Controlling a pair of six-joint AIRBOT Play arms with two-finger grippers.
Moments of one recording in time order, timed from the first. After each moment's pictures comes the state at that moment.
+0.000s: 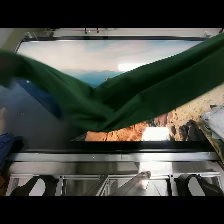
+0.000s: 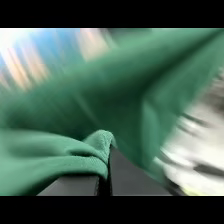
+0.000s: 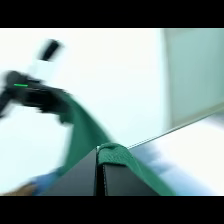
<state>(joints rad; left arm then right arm) 0.45 -0.82 1.58 -2.91 1.66 2.06 -0.50 -0.71 1.24 0.22 1.53 0.71</state>
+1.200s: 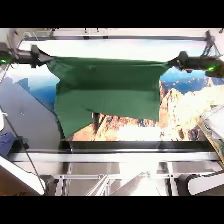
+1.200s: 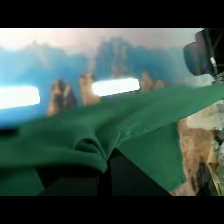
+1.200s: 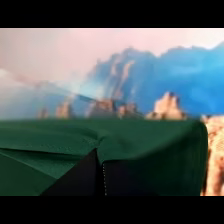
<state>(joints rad) 0.31 -2.01 2.03 -2.58 1.39 1.95 -0.24 -1.75 1.55 -0.53 0.95 1.05</state>
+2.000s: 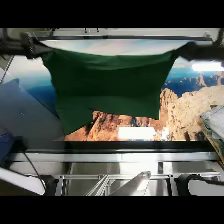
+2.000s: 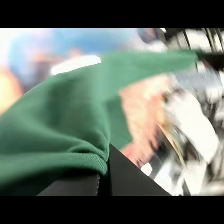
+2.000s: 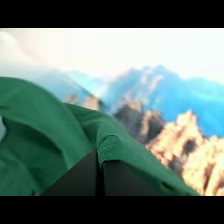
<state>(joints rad) 0.28 -1.76 2.01 -2.77 1.62 2.00 -0.23 -1.45 1.55 -0.51 1.14 0.93</state>
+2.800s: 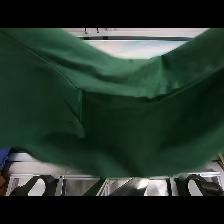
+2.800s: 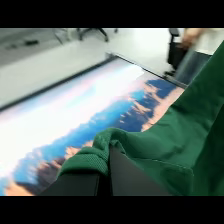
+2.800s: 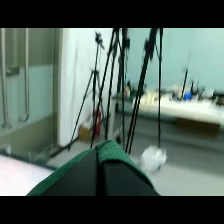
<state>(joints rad) 0.40 -0.93 2.05 -2.76 1.64 1.88 -0.23 -0.66 1.58 -0.73 0.91 1.06</state>
